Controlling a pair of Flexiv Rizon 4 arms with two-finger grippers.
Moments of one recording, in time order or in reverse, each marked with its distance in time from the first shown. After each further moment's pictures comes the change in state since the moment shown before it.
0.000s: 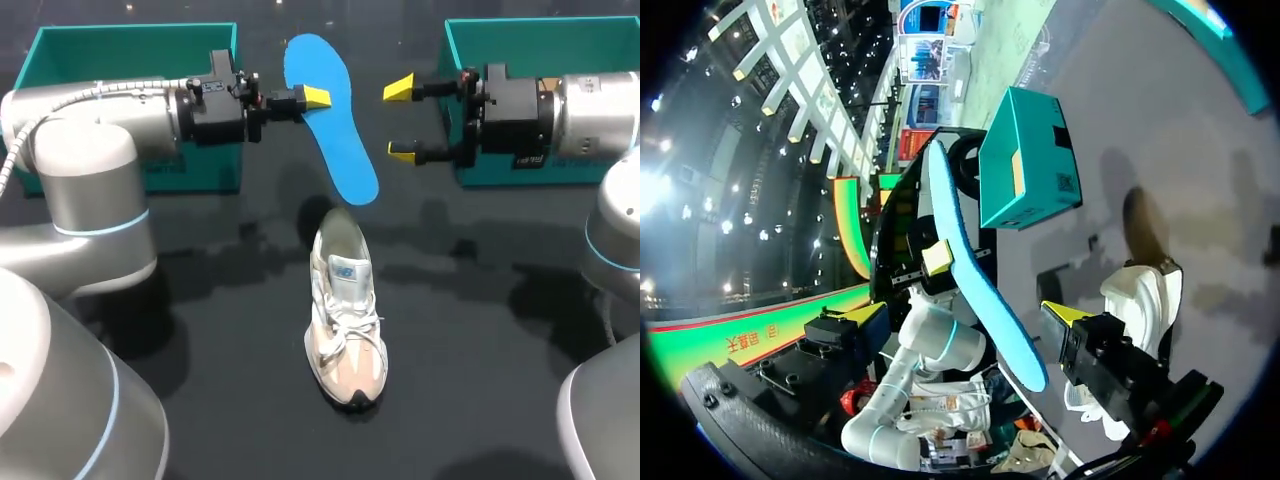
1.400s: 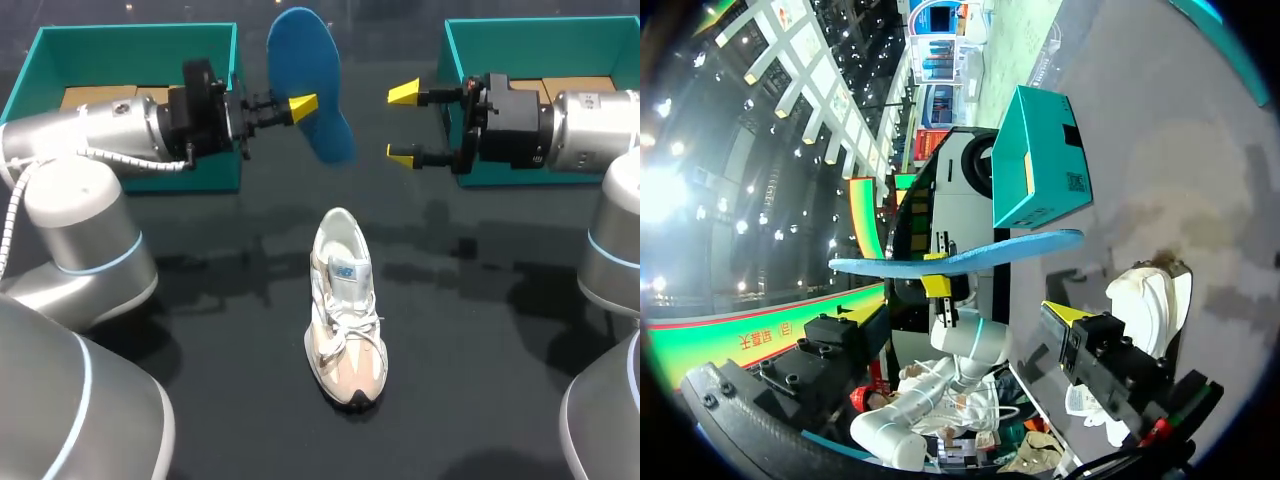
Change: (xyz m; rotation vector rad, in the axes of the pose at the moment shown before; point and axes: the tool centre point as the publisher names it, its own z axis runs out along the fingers) left arm 0.013 0.004 -0.019 0.117 0.148 1.345; right arm -0.005 0.001 -0.002 -0.001 0.070 0.003
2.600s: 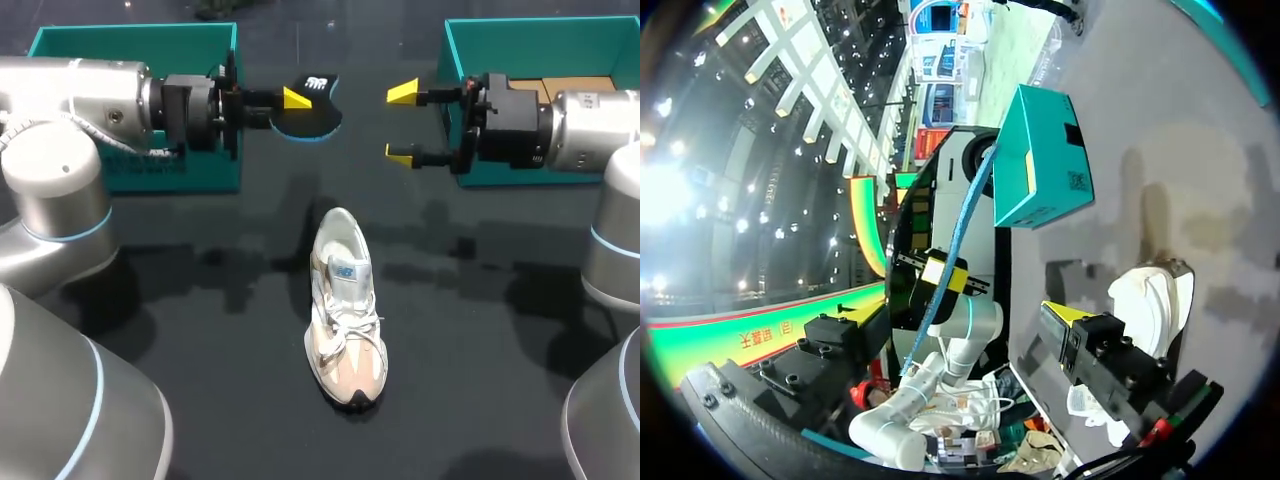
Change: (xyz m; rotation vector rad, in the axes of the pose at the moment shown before) left arm -0.004 0.008 -0.008 -0.084 0.224 1.132; right arm 0.002 -0.002 0.002 0.008 0.005 -0.004
